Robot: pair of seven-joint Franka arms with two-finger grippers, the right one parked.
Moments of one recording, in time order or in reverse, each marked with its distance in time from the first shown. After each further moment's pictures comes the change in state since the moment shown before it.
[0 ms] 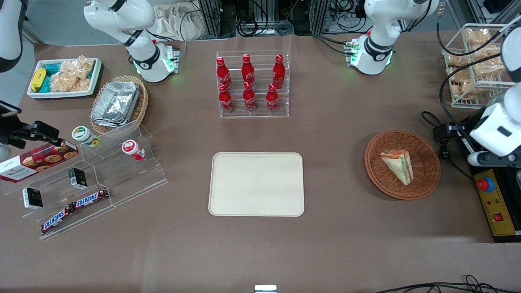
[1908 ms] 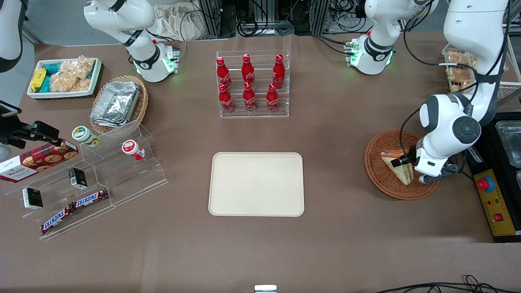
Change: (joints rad) arm 0.089 0.060 0.017 -0.806 -0.057 0.961 -0.353
